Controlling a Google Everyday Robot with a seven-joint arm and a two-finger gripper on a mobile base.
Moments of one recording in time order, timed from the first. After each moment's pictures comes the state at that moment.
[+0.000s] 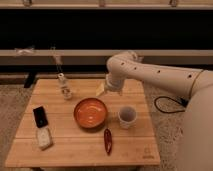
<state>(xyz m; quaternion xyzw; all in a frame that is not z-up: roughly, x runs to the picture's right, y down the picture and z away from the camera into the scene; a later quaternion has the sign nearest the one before) 0.021 0.033 0.780 -0.10 -0.27 -0.71 0.64</state>
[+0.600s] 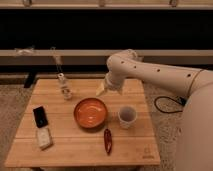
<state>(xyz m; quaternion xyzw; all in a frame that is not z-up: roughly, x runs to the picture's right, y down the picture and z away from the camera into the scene) 0.018 0.016 0.789 -0.09 -0.28 -0.73 0.62</state>
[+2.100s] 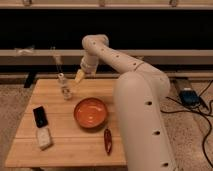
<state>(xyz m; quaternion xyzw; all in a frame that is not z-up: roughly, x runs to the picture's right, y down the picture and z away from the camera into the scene) -0.126 -0.069 0.870 0.03 -0.35 -0.85 0.39</state>
